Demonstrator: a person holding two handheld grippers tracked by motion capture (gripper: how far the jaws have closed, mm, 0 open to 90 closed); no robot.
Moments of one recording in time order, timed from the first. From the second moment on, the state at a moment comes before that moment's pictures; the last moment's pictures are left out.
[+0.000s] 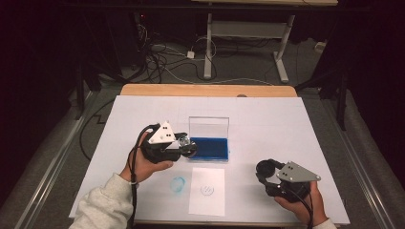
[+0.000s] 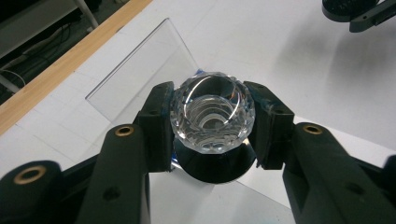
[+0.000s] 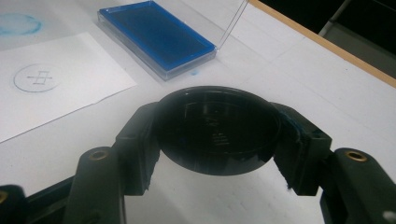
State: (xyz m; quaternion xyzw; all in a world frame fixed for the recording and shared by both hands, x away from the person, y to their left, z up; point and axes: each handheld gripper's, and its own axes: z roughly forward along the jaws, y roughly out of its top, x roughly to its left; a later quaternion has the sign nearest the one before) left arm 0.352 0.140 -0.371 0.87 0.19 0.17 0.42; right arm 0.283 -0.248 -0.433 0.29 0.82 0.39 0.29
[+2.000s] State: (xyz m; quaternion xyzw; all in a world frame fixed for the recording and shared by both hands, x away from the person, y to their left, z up) left arm 0.316 0.083 -0.414 0.92 0.10 0.11 0.36; right arm 0.282 -0.243 -0.440 0.28 0.84 0.37 0.28
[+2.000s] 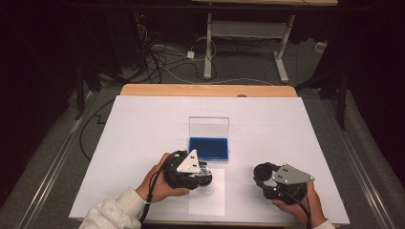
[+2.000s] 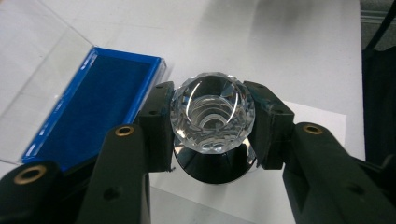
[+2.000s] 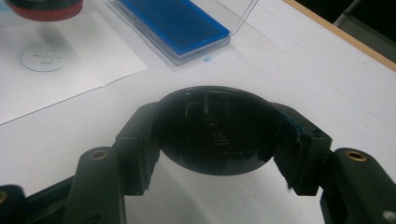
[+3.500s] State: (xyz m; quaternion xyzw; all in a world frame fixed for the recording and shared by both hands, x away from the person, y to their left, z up) left arm 0.312 0.064 -0.437 0.94 0.08 0.09 0.31; right arm 0.279 -0.238 -0.440 0.27 0.85 0.37 0.28
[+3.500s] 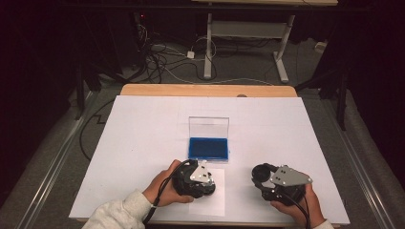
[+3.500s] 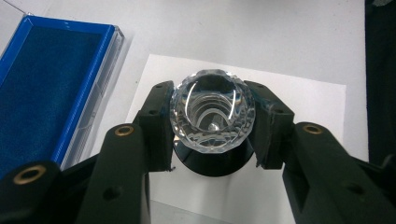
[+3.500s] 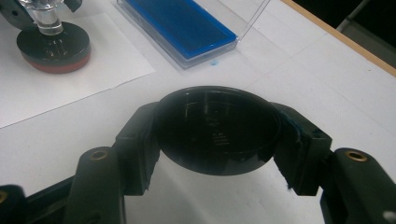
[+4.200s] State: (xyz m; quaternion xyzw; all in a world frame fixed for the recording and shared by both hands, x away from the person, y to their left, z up) left arm 0.317 0.068 -0.440 0.94 0.08 0.07 0.32; right arm 0.278 -0.237 -0.440 0.26 0.84 0.37 0.29
